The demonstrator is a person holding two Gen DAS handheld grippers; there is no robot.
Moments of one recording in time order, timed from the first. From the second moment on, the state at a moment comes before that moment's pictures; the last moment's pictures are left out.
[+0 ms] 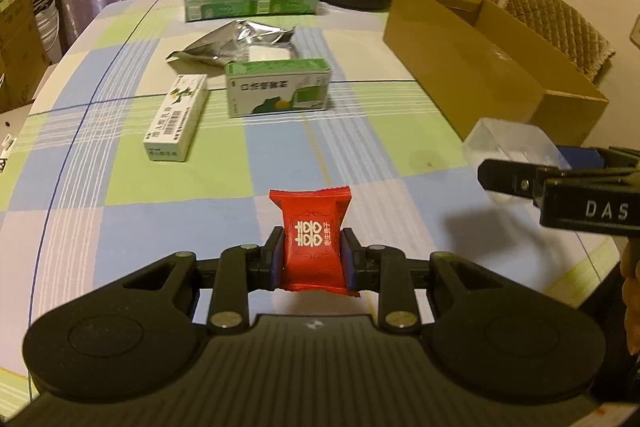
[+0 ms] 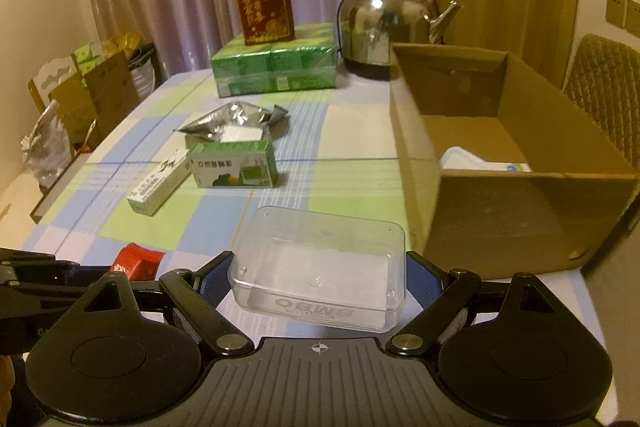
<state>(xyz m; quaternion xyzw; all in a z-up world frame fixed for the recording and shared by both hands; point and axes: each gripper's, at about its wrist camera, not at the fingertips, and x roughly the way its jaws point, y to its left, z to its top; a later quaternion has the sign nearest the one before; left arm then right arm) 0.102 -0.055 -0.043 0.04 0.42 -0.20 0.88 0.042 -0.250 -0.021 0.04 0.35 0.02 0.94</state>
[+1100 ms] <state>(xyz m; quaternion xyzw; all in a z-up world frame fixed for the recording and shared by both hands) 0.155 -0.251 0.044 0.14 0.30 -0.36 0.87 0.098 -0.431 0.034 -0.03 0.29 -0.03 0.96</state>
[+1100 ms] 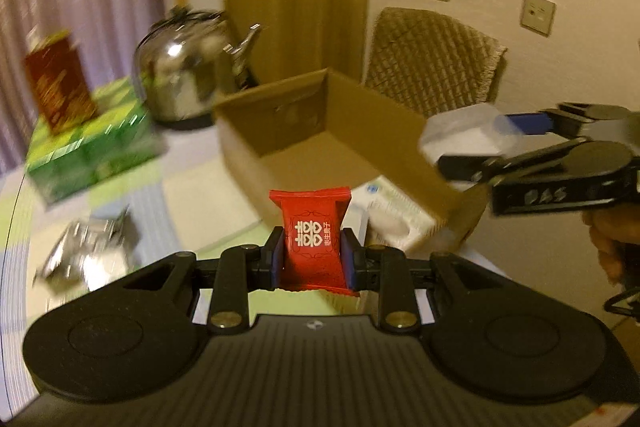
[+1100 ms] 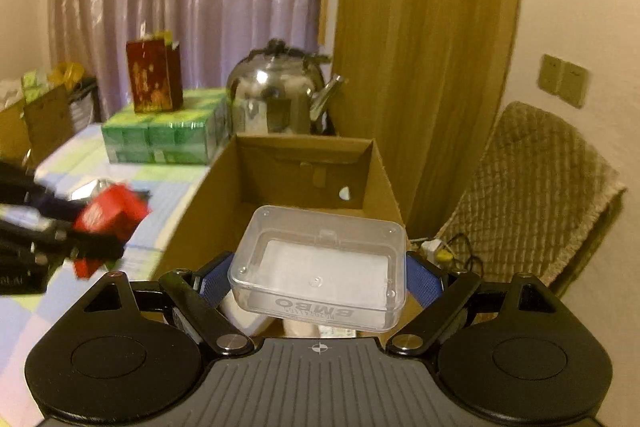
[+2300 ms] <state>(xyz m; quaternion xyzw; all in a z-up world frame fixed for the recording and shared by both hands) 0.233 -0.371 -0.021 0.41 0.33 -0.52 0.67 0.200 -0.455 -0.029 -0.21 0.47 0.16 0.84</state>
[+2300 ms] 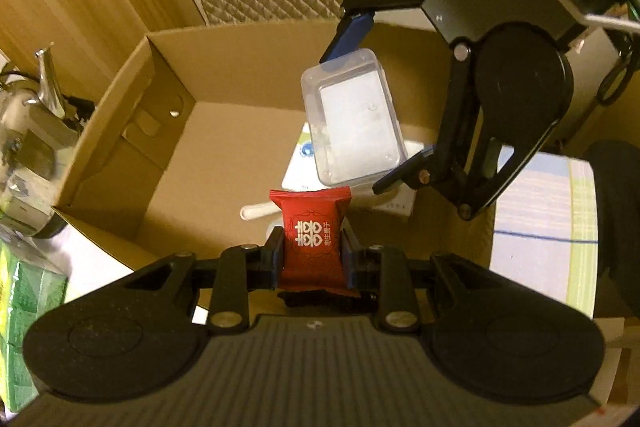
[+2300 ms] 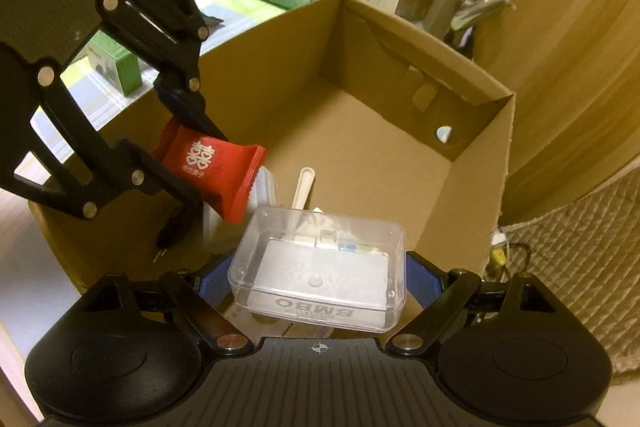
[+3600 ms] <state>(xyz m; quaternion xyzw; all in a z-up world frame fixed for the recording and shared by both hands) 0.232 -0.338 0.013 0.37 0.31 -0.50 0.72 0.203 -0.440 -0.030 -0.18 0.49 0.14 0.84</state>
